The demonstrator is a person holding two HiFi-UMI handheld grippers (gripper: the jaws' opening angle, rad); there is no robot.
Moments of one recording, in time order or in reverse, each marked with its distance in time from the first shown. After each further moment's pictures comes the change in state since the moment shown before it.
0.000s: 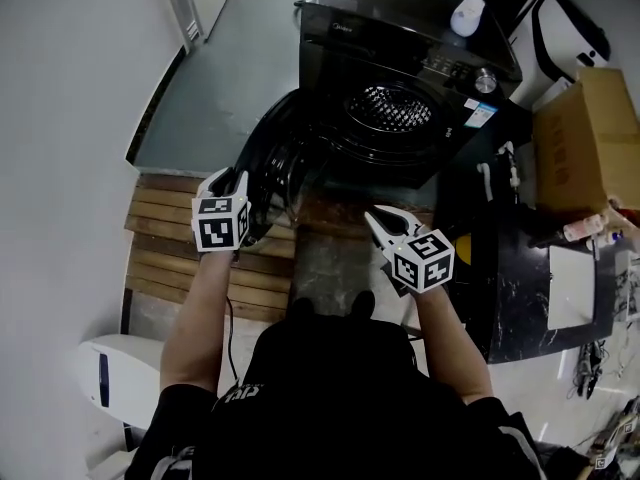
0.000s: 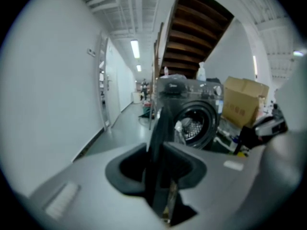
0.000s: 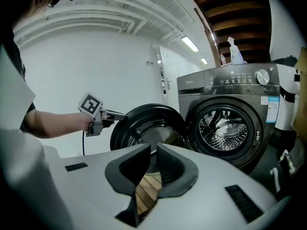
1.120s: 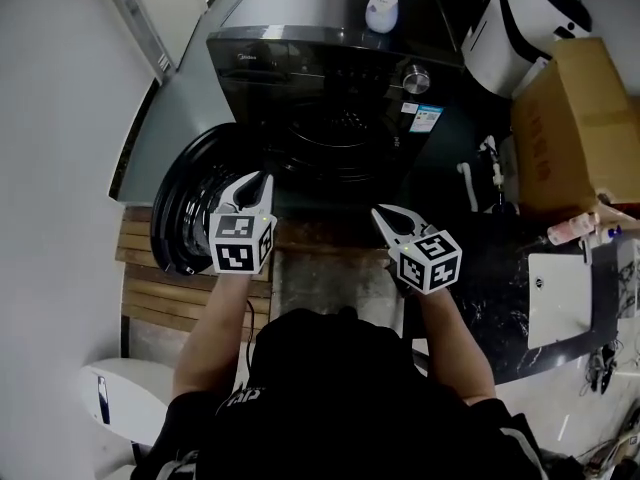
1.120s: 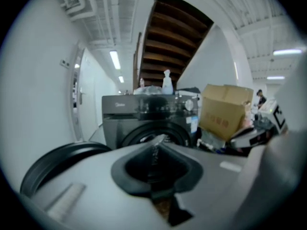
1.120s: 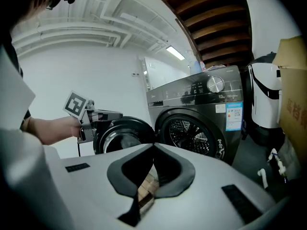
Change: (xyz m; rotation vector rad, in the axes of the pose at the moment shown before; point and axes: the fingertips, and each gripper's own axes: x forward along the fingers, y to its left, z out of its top) left arm 0.065 -0.234 0.121 0.067 -0.157 -0.174; right arm -0.092 -0.183 0.016 0.069 -0.099 -0.063
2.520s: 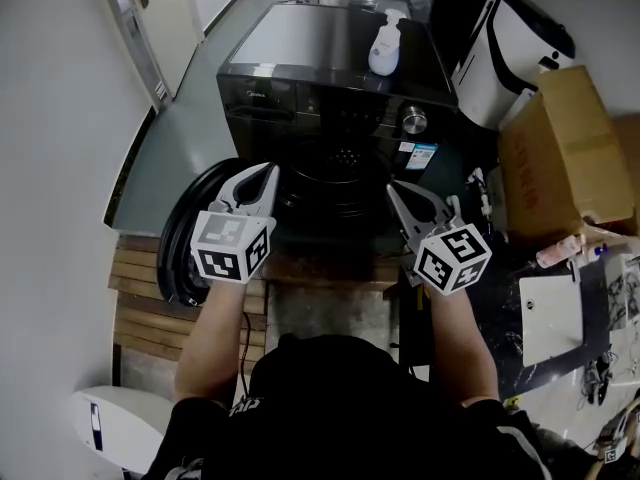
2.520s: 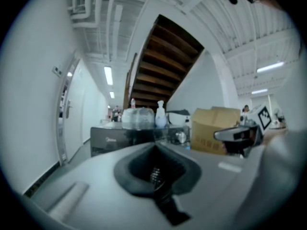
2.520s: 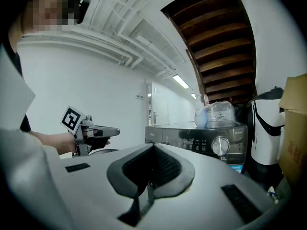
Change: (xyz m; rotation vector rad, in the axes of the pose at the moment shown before) left arm -0.013 0.011 0.115 0.000 -0.237 -0.147; right arm -0.016 0.006 0.158 -0.157 -0.287 -0.042
